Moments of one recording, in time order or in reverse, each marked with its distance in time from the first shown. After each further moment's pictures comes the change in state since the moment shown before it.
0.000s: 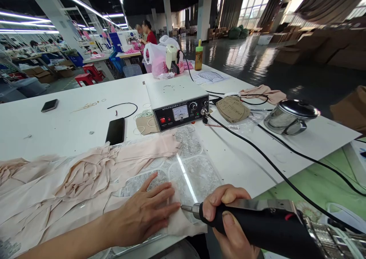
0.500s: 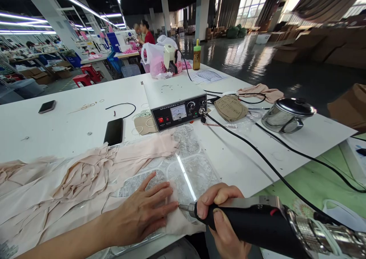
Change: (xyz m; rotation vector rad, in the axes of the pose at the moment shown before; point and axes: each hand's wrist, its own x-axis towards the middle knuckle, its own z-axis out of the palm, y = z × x) left_hand 0.001 0.001 -0.003 -0.008 -0.009 -0.010; right_hand 0.000 0.001 0.002 -0.017 -0.052 -0.003
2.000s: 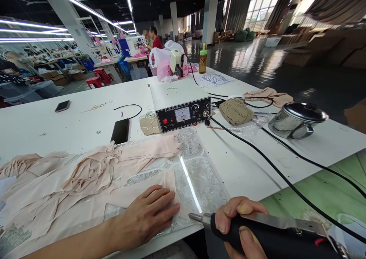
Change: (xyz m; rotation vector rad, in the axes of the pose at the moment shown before) left_hand 0.002 0.015 0.019 0.133 0.172 0.011; right_hand -0.012 -0.015 -0.020 -0.001 0.196 0.073
